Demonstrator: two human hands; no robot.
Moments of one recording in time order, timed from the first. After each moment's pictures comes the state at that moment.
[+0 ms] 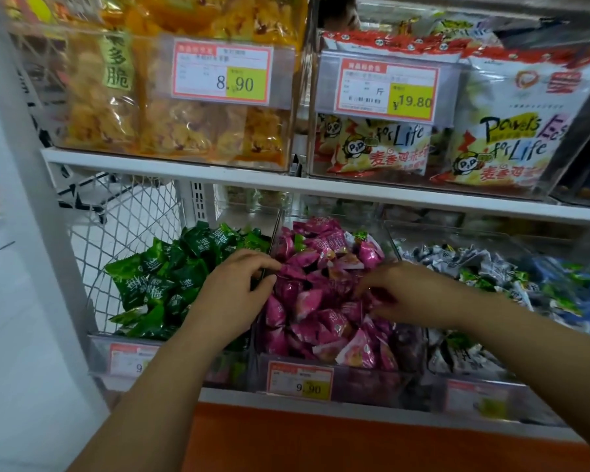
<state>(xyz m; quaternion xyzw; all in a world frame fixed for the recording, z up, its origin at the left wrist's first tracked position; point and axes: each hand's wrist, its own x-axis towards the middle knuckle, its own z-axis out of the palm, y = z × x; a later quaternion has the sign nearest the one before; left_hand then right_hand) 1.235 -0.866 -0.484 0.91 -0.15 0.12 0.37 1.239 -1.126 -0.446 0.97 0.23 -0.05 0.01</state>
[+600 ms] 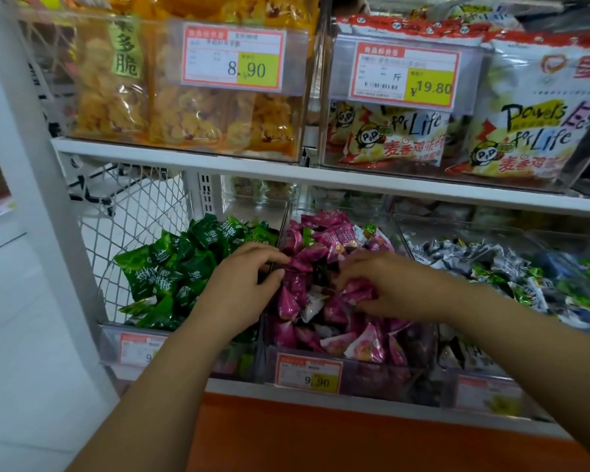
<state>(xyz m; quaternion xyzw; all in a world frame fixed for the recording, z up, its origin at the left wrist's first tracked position) 1.235 -0.863 -0.485 0.91 -0.16 0.12 0.36 1.239 -1.095 -0.445 0.95 0.30 -0.03 -0.02</state>
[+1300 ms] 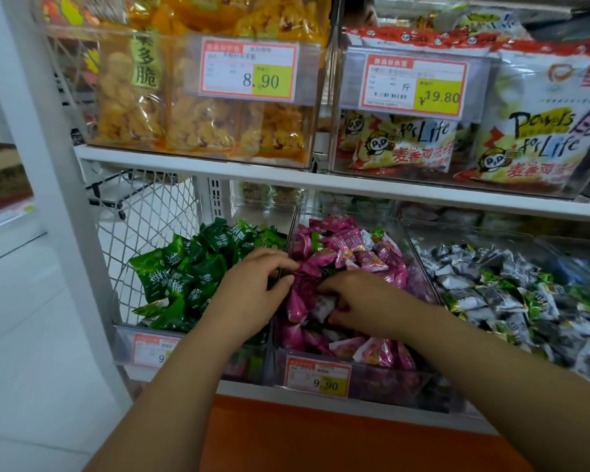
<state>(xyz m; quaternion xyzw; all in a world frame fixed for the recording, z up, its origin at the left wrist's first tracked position) 1.232 -0.862 -0.485 0.91 -0.17 0.12 0.35 1.244 -1.056 -0.475 0.96 0.28 -0.02 -0.05</state>
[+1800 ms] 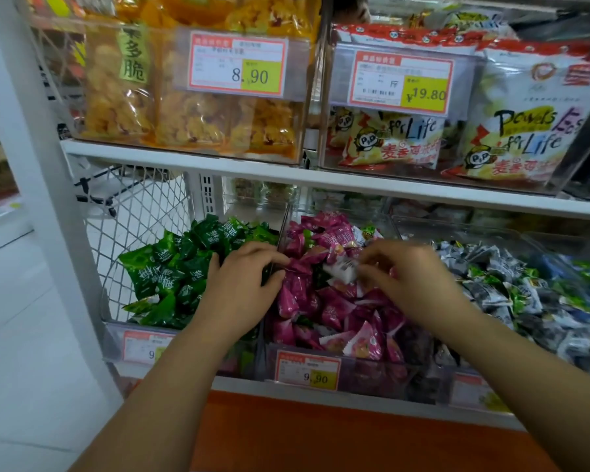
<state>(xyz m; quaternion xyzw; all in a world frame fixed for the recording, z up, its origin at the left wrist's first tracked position) 1.230 -0.867 -0.485 0.93 -0.12 0.14 0.31 1.215 -1.096 -0.452 0.94 0.19 0.21 -0.20</state>
